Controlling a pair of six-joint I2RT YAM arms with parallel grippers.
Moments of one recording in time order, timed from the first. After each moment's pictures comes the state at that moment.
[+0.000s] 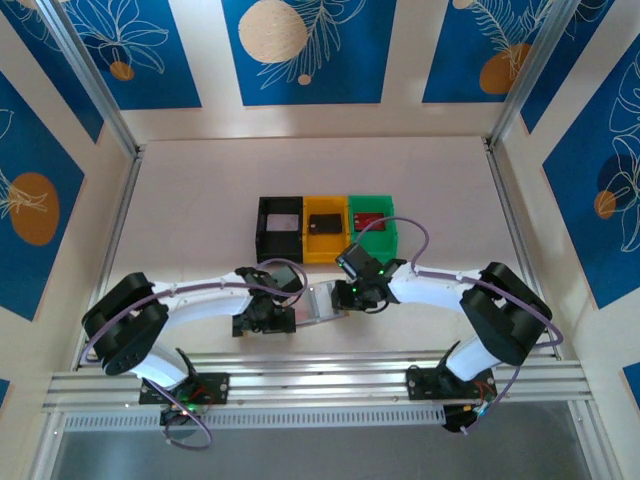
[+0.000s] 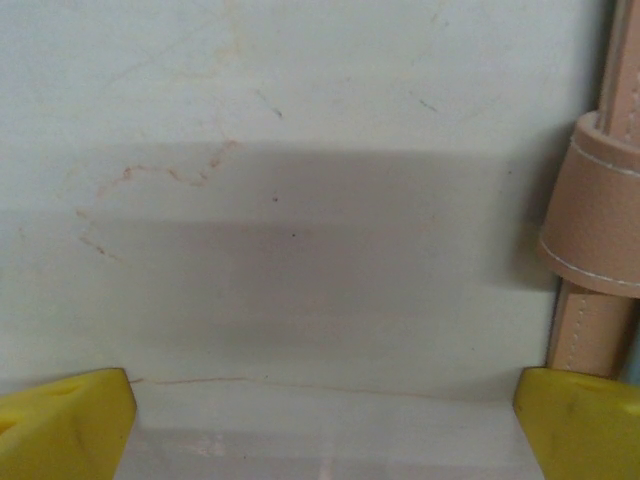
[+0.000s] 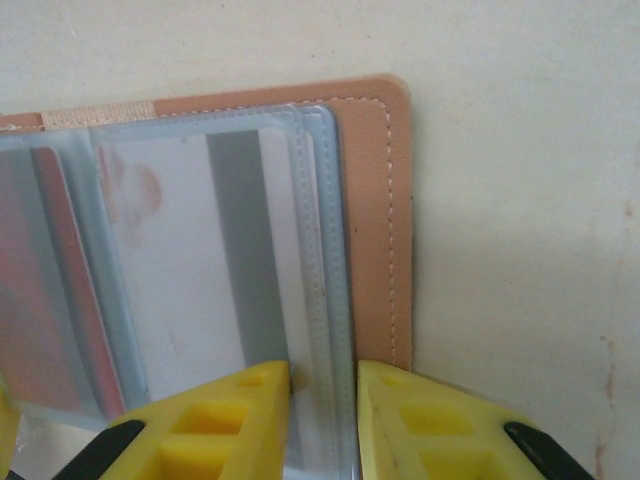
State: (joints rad) left arm -0.94 1.51 0.77 -0.81 -0.01 -1.00; right arm 0.81 1.52 0.72 -0.37 -0.15 0.75
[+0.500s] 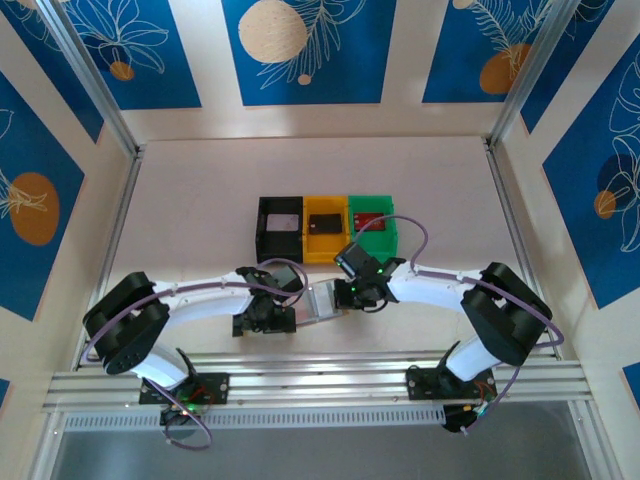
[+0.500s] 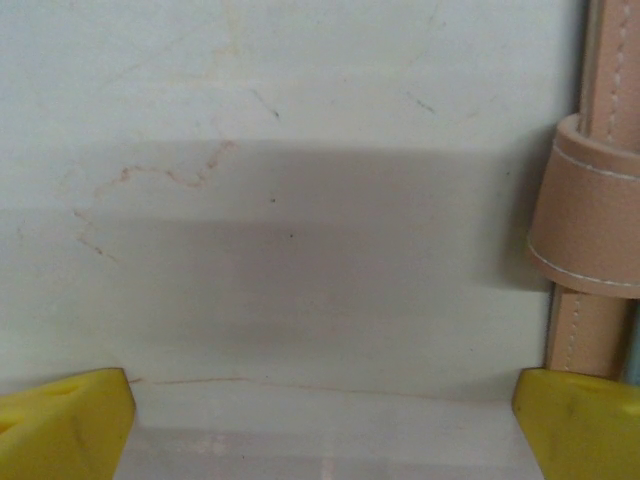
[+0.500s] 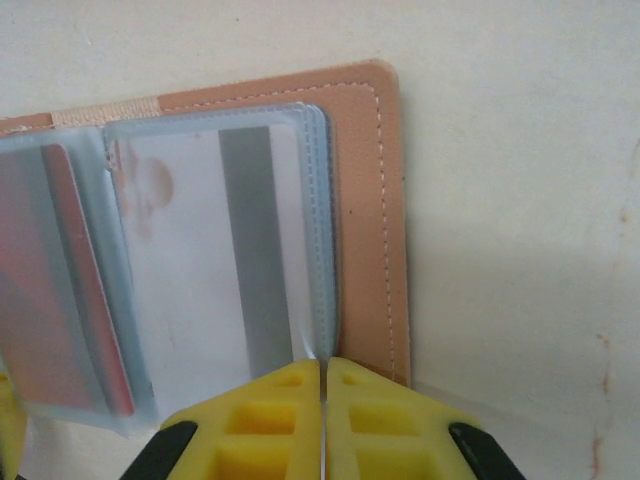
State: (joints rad) left arm -0.94 1.52 0.78 -0.81 -0.01 -1.00; right arm 0.82 1.51 0.74 -0.39 -0.14 0.75
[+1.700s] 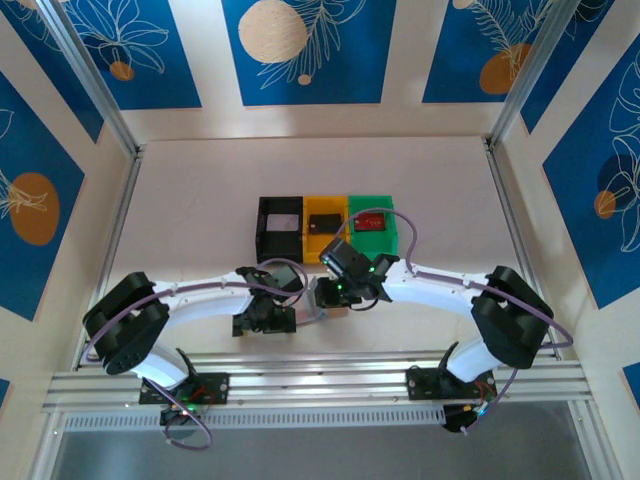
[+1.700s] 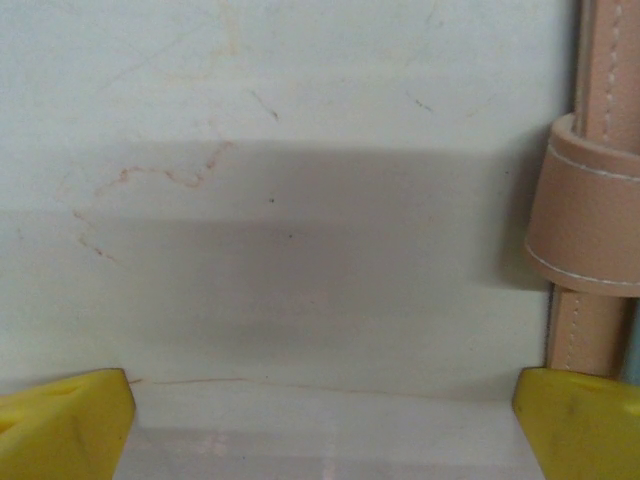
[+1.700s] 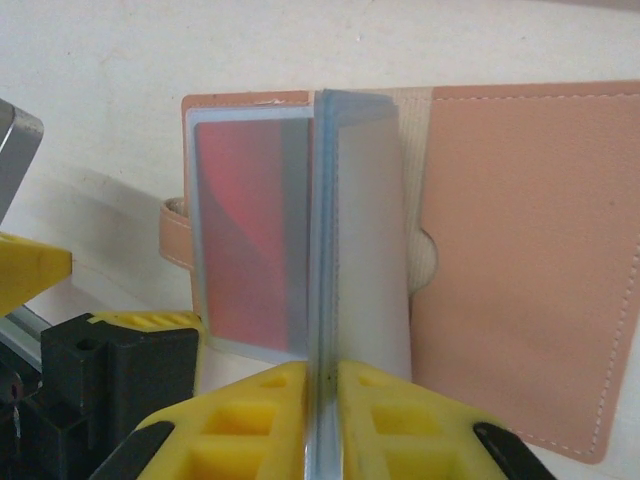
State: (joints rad) left arm -0.94 1.52 0.78 -0.81 -0.01 -0.99; right arm 0.91 1.49 0.86 -0.44 -0.19 0.74
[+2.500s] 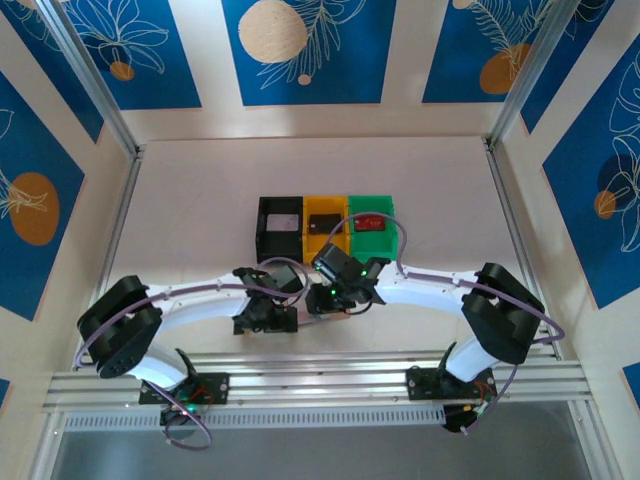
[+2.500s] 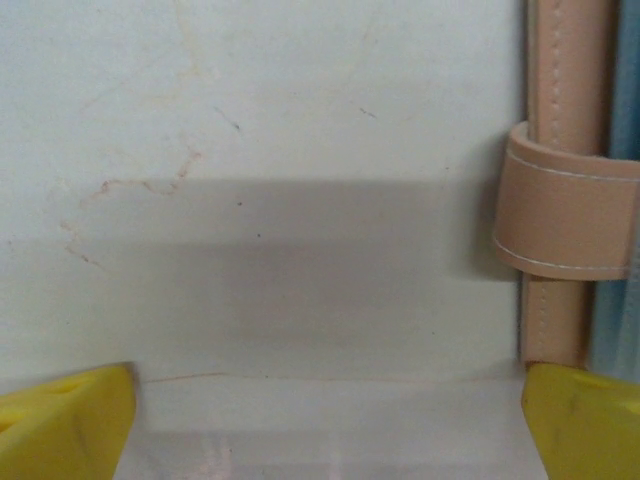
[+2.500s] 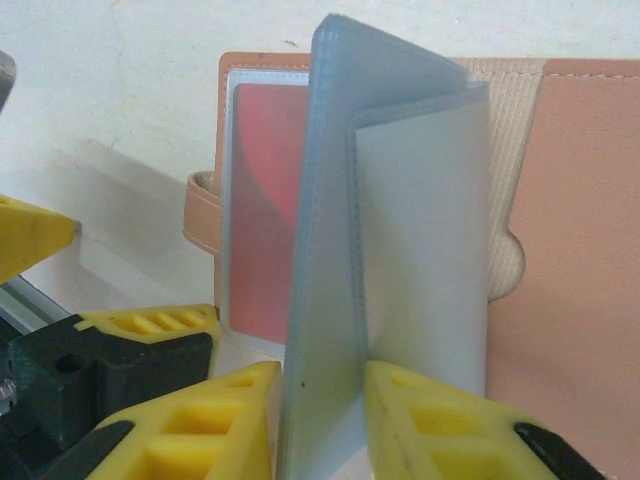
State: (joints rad) left arm -0.95 1.47 0.78 -0.80 -0.02 -0.96; right arm 0.95 1.54 0.88 -0.43 -0.21 0.74
